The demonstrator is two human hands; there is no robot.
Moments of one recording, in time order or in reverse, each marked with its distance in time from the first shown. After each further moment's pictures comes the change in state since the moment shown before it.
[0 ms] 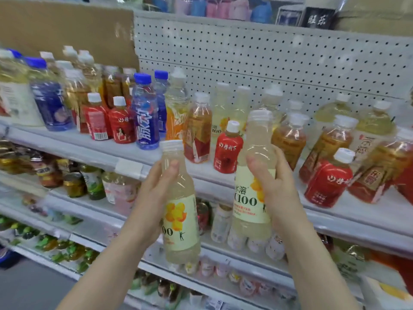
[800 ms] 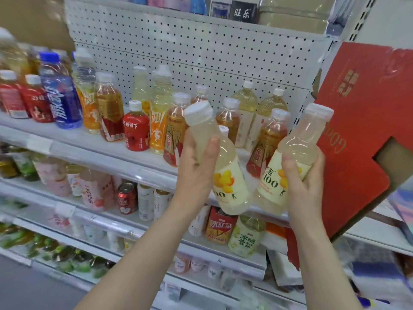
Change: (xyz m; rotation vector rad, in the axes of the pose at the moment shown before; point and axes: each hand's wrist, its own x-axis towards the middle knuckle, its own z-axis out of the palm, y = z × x) left_hand -0.064 -0.059 0.298 0.010 -0.125 0.399; right_hand -0.021 0.018 -0.295 -0.092 0.335 -0.195
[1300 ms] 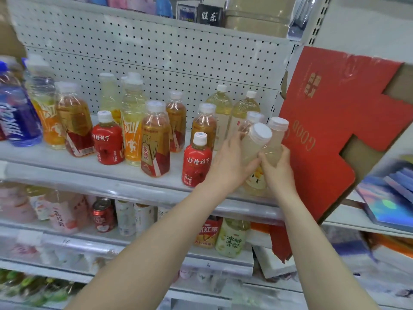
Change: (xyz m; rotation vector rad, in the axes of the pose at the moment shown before) left_hand 0.054 -0.050 0.075 0.737 -0.427 0.023; right_hand 0.055 0.027 -0.004 -0.420 0.007 0.181
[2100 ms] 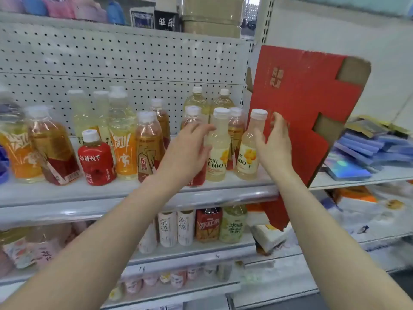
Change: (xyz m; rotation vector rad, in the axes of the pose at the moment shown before) left_hand -0.016 -0.036 -0.112 0.221 -0.035 0.374; right_hand -0.028 -0.057 0.002 -0.395 0.351 -0.152
